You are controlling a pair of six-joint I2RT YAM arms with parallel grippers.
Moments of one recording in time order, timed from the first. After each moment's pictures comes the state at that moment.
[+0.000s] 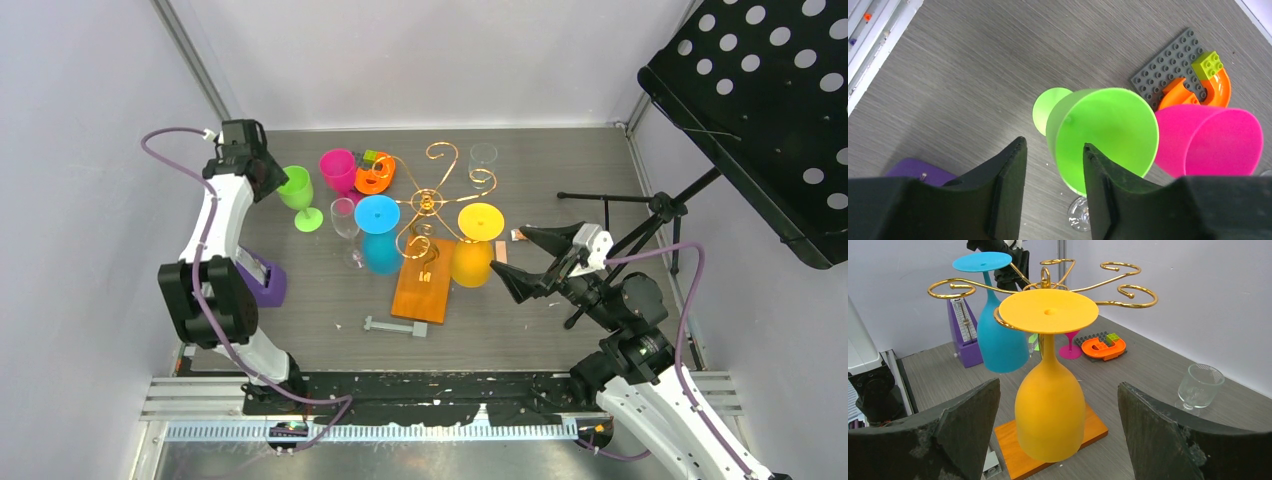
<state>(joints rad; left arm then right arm) 0.12 1.61 1.45 -0.65 -0.14 -0.52 0.53 0.39 0.51 0.11 -0.33 0.09</state>
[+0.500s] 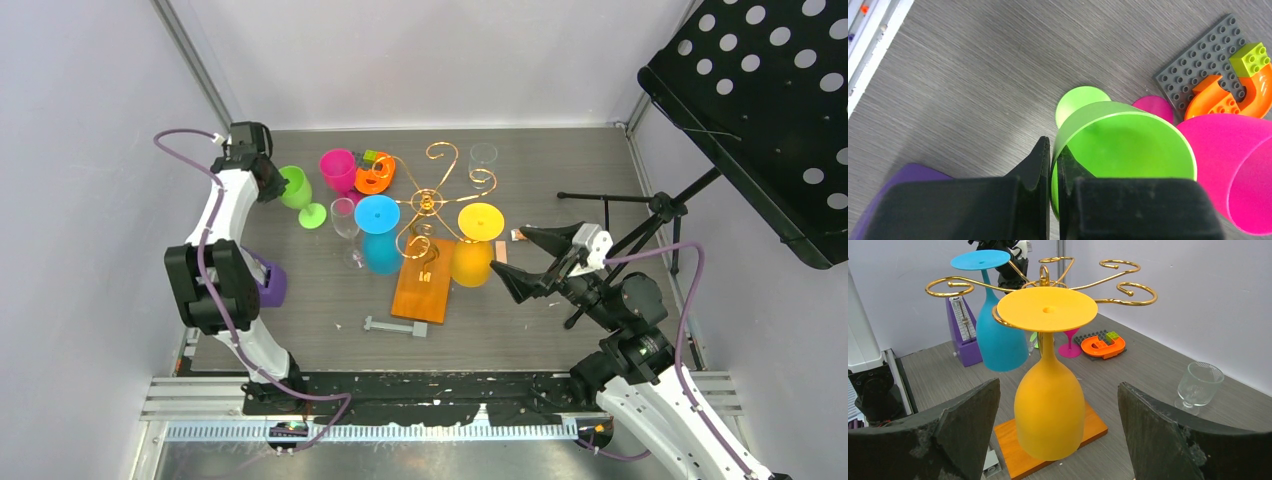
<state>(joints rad) 0.12 1.73 1.48 -0.65 -0.15 -0.49 0.53 0.39 0.51 0.10 -0.33 0.09</state>
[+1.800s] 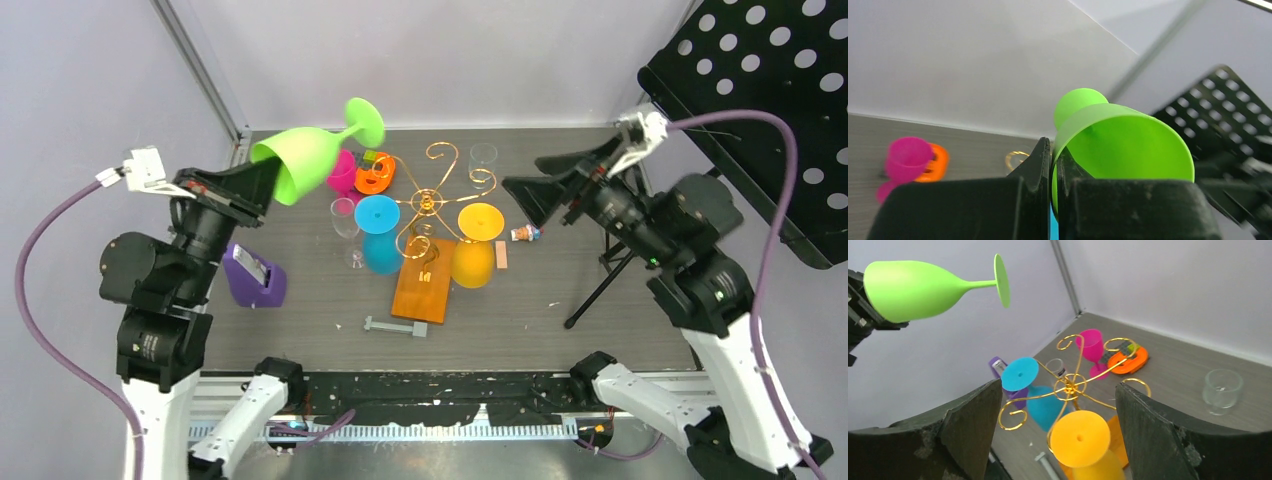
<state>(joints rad) -0.12 0.72 1.39 -0.40 0.11 -0.66 0.53 0.84 1.44 -0.46 -0.20 0.32</state>
